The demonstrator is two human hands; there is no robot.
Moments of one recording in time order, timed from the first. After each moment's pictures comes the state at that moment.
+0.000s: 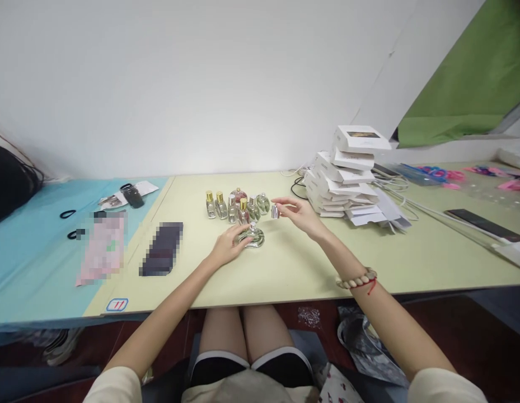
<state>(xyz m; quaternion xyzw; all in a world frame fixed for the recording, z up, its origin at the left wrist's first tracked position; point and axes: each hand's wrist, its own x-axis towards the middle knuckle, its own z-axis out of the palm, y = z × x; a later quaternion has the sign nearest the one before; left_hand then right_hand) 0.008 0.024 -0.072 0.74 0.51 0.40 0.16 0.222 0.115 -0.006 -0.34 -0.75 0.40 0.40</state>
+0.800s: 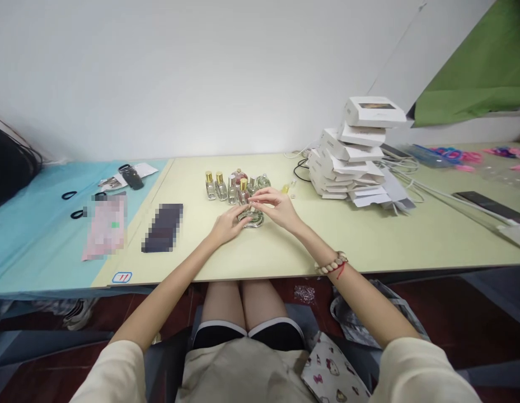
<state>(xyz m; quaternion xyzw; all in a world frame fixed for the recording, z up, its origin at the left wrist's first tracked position) 0.009 0.022 -0.071 0.76 0.51 0.39 0.12 0.181 0.079 -0.023 -0.20 -0.80 0.34 0.45</state>
